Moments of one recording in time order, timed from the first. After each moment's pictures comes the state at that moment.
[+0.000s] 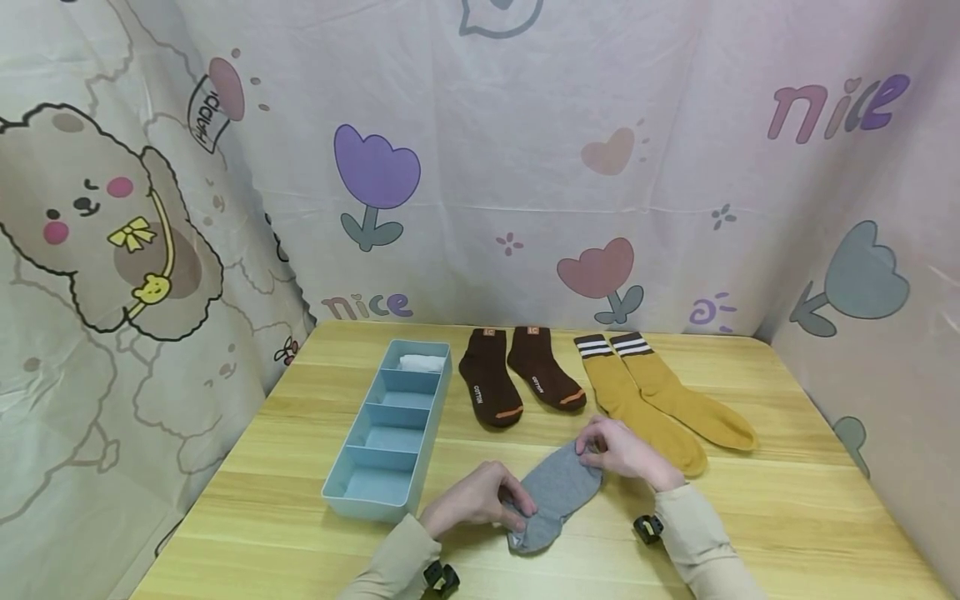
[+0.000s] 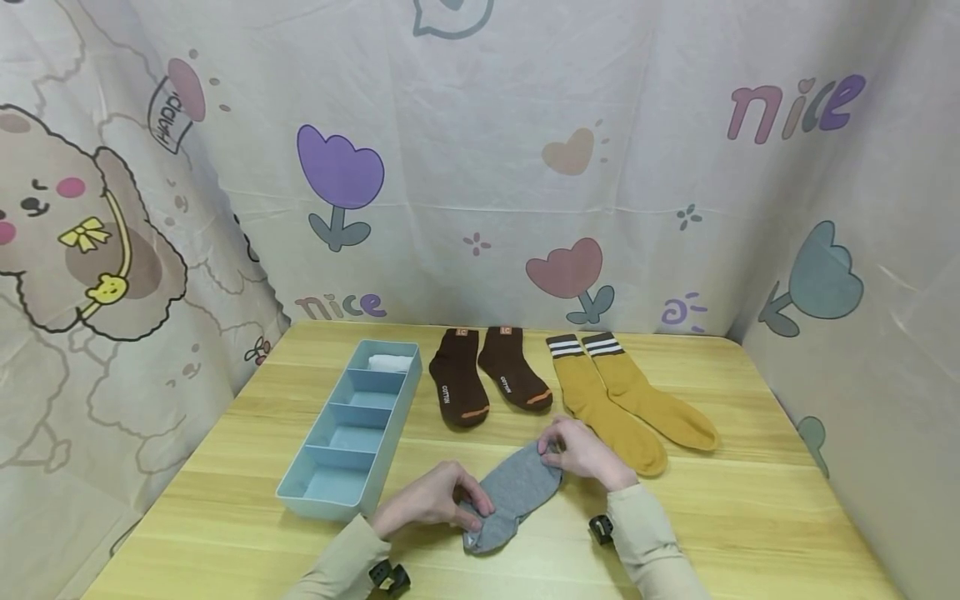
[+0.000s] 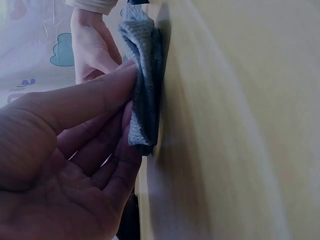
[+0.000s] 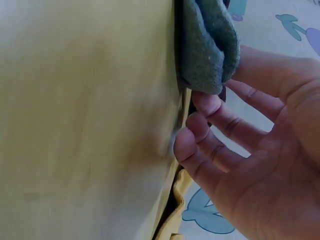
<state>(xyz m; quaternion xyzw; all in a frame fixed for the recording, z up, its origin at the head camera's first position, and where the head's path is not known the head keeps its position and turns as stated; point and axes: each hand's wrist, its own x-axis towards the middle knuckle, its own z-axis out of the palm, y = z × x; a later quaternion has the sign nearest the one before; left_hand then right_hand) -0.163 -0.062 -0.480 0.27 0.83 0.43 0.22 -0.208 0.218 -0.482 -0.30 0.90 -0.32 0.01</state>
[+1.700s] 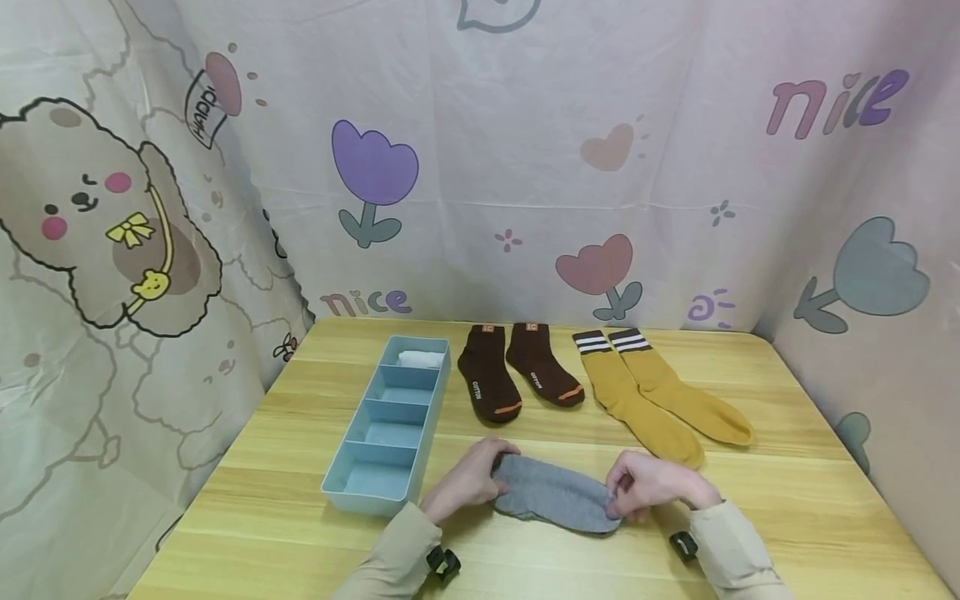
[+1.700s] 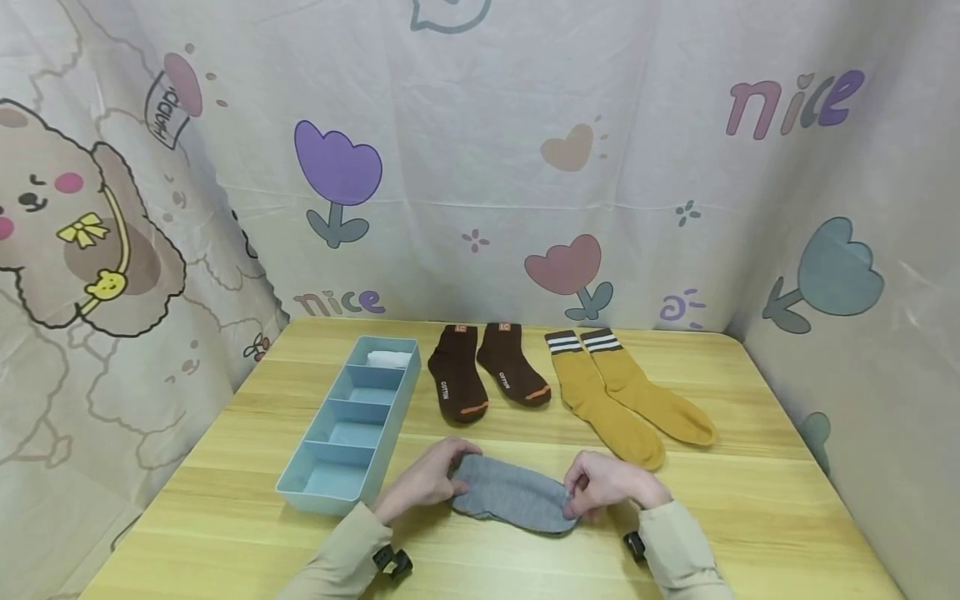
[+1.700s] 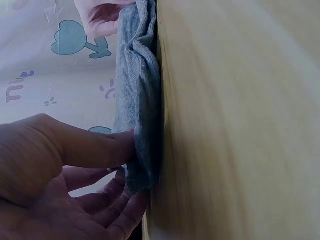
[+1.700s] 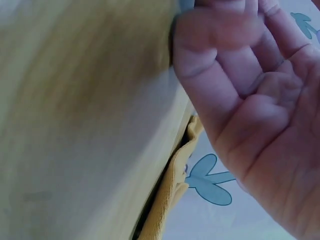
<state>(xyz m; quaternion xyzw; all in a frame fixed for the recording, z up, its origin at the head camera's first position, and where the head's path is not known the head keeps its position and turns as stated) -0.171 -0.067 -0.480 0.27 0.91 0.32 0.06 -0.170 0.251 -0.471 -0.29 0.79 -0.43 0.31</state>
